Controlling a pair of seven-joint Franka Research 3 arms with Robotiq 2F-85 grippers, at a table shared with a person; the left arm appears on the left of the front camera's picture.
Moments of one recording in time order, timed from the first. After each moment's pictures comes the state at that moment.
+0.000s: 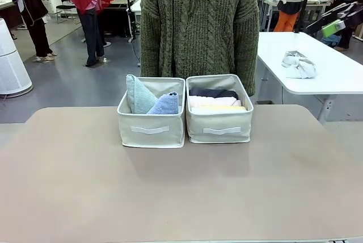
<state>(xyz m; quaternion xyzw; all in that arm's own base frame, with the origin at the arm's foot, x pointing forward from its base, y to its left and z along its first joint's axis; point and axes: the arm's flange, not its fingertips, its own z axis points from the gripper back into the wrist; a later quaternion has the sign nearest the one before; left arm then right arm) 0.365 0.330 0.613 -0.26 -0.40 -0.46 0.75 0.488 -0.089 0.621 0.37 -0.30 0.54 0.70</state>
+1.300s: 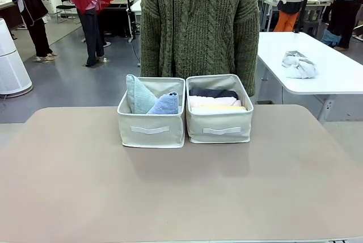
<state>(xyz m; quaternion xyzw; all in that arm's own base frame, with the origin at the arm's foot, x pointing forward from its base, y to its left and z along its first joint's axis) 0.365 0.329 0.612 -0.26 -0.40 -0.46 0.75 0.450 -0.199 0.603 0.30 -0.40 0.53 0.69</state>
